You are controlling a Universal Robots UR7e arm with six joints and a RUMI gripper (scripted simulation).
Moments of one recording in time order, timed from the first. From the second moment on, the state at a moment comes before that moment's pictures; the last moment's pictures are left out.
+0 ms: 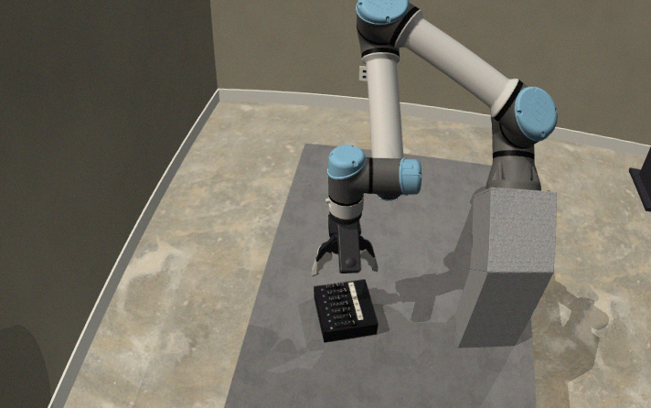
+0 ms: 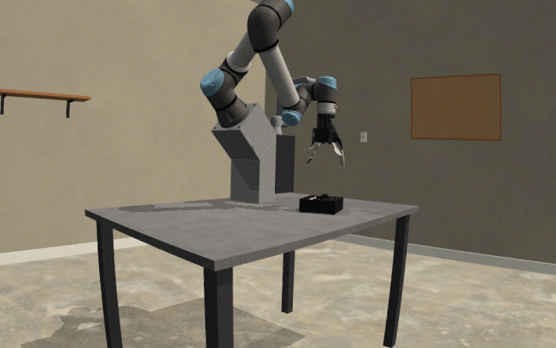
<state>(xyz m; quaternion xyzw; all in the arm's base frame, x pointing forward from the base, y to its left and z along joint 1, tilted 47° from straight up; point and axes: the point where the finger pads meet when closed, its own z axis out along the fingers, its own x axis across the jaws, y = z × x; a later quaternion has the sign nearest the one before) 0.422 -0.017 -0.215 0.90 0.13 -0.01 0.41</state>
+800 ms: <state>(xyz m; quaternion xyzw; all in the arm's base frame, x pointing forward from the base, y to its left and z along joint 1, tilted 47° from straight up) 0.448 -0.022 -0.237 0.76 0.50 -0.22 0.37</state>
